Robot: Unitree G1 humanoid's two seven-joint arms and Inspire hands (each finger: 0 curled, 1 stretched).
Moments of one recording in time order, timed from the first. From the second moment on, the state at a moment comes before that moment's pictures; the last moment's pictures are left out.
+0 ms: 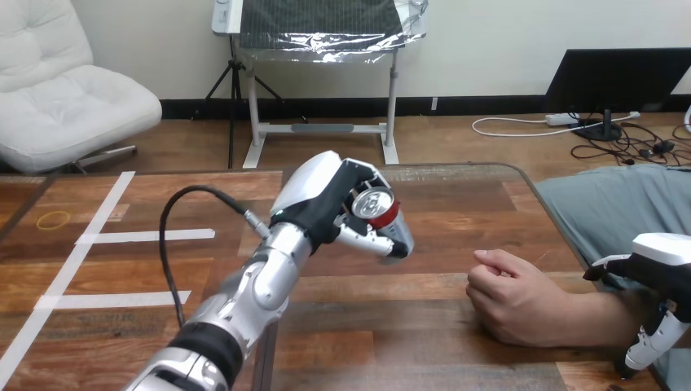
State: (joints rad) left arm -0.77 0.10 -0.30 1.16 0.53 -0.42 0.18; right arm -0.09 -0.95 0.05 0.05 -0.59 0.07 0.66
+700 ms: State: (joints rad) left arm -0.85 0.05 -0.30 1.21 0.53 -0.42 0.18; right arm -0.10 -0.94 0.09 0.05 -0.60 0.07 0.66
